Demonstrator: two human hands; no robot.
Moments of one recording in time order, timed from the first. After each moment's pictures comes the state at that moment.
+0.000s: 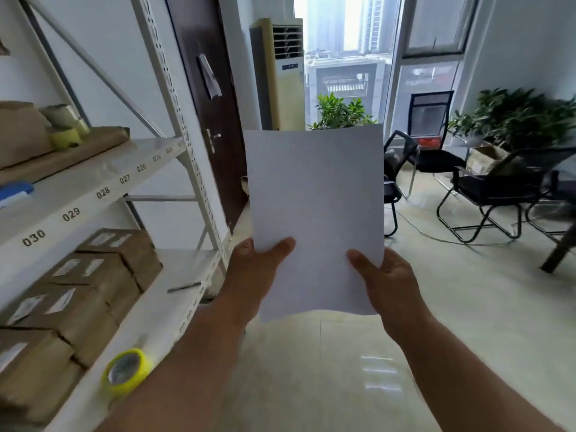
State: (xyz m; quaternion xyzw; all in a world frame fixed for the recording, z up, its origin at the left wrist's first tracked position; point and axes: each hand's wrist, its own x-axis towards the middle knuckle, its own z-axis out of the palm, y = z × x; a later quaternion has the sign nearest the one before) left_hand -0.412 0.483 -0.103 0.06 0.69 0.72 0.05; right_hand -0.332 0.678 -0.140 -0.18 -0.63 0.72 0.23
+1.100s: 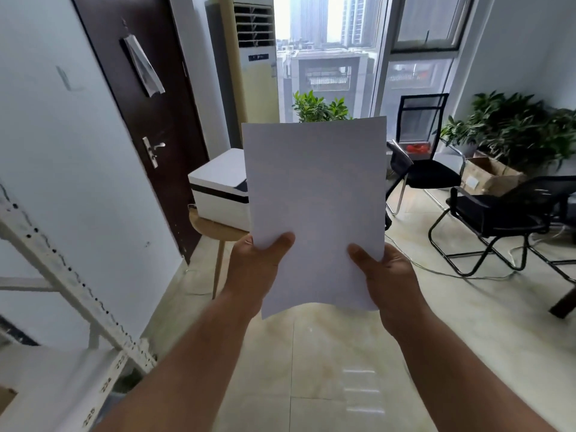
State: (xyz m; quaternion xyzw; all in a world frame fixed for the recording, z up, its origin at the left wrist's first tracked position) left_hand -0.813 0.770 -0.127 0.06 0.69 0.72 0.05; right_hand -0.726 0.957 -0.158 -0.20 -0.61 0.72 0.24
